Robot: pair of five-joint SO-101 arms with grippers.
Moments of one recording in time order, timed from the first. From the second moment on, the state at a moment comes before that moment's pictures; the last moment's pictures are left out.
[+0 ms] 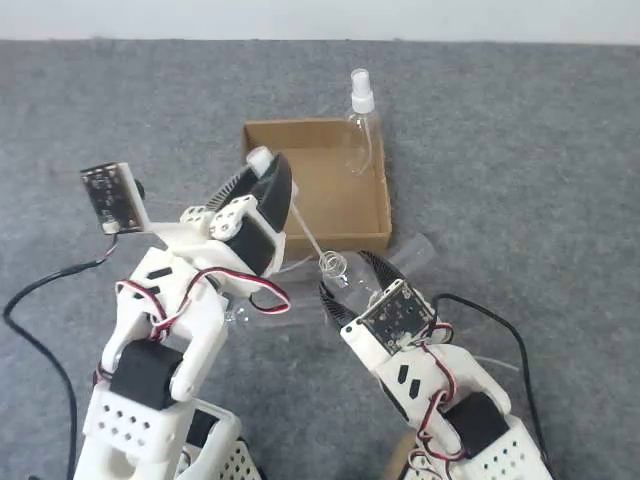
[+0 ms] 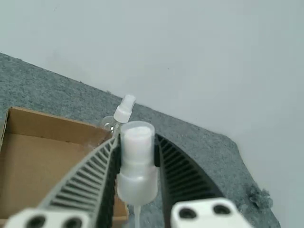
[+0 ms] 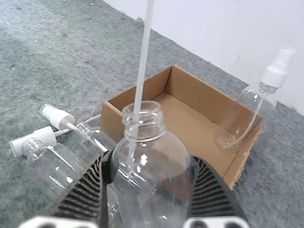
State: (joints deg) left arm 14.9 -68.5 52.7 41.4 40.7; right arm -38.4 -103.1 89.0 42.4 11.7
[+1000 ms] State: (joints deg) left arm 30.1 -68.5 60.1 42.7 30.6; right arm -36.5 -103.1 89.0 42.4 10.3
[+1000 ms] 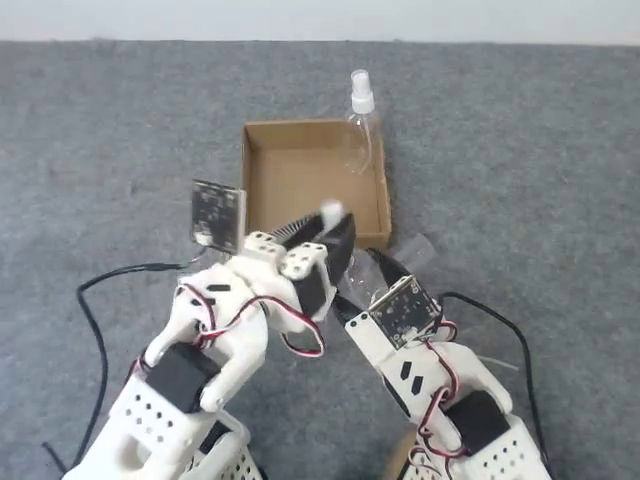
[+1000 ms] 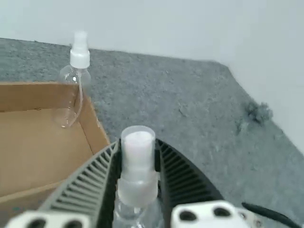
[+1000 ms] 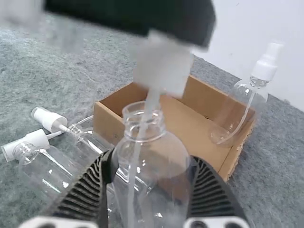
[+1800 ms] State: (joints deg) left arm 37.4 -69.2 65.4 38.3 24.0; right arm -32.2 -103.0 89.1 42.4 6.9
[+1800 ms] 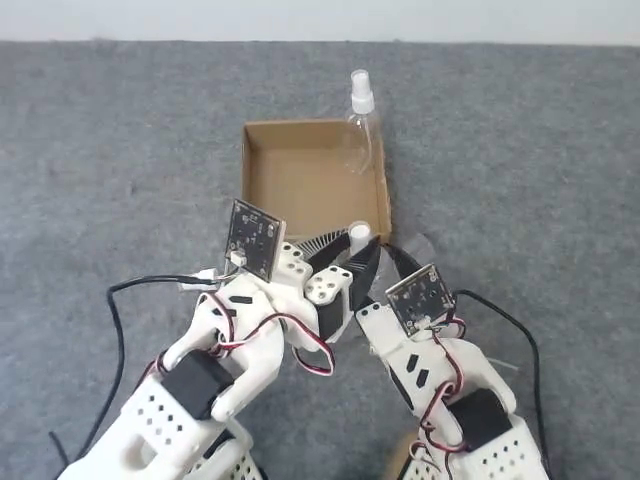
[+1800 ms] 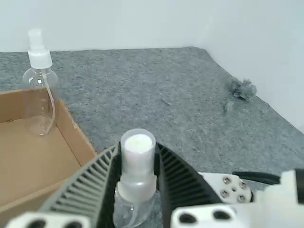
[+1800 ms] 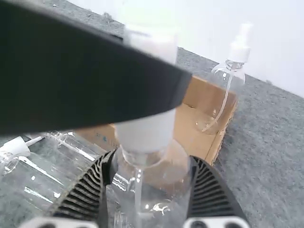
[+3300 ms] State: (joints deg) left arm 37.9 -69.2 62.9 48.7 8.8; right arm -32.1 -102.9 89.1 42.4 6.9
